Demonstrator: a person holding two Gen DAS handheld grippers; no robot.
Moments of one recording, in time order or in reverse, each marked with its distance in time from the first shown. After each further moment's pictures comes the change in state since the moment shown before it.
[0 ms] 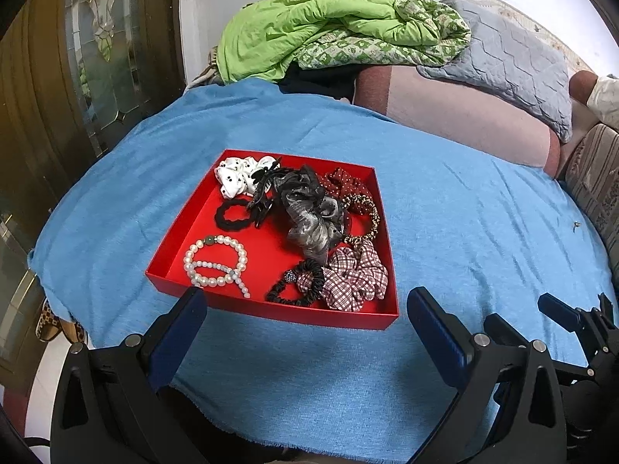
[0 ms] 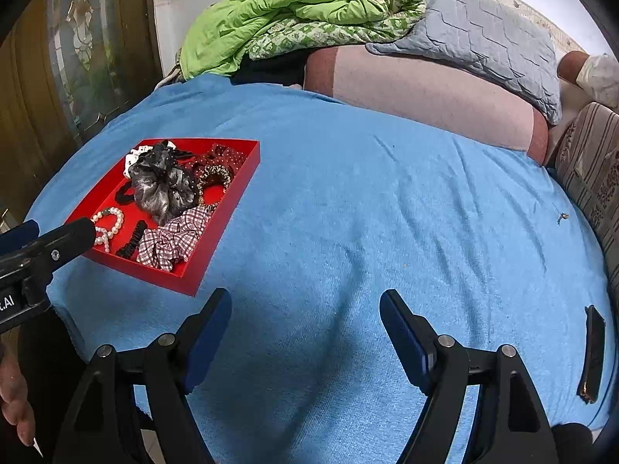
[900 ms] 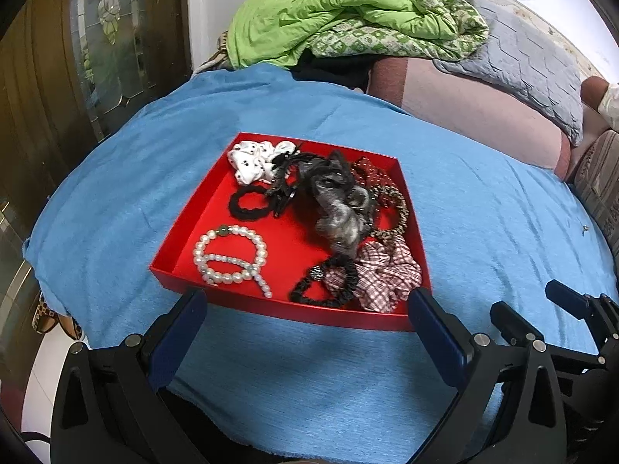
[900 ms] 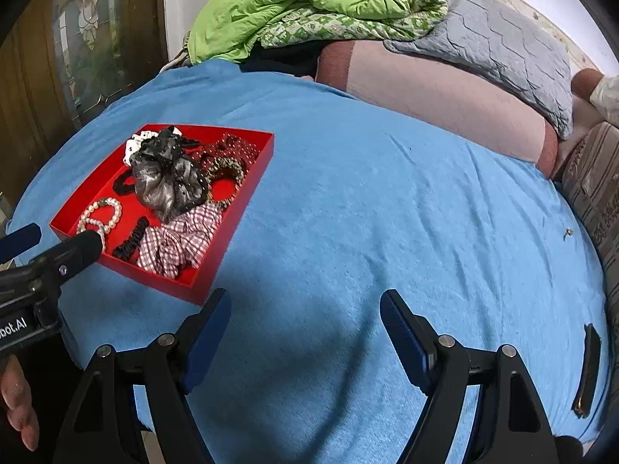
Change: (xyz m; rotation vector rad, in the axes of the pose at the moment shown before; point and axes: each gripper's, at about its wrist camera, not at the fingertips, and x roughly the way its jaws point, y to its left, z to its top) left arm 0.023 0.025 -0.002 -0.039 0.028 0.007; right arm 0.018 0.030 0.016 -0.062 0.023 -0.022
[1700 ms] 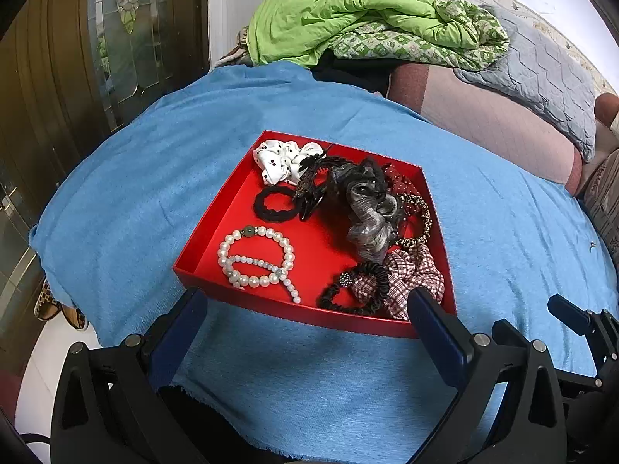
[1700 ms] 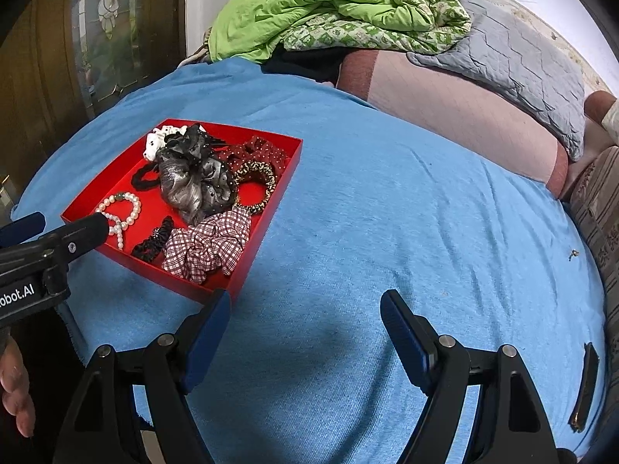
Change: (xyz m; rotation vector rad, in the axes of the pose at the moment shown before) left arm 0.000 0.021 0.003 -0.050 0.007 0.024; right arm 0.000 0.020 0.002 -0.044 -0.009 0.022
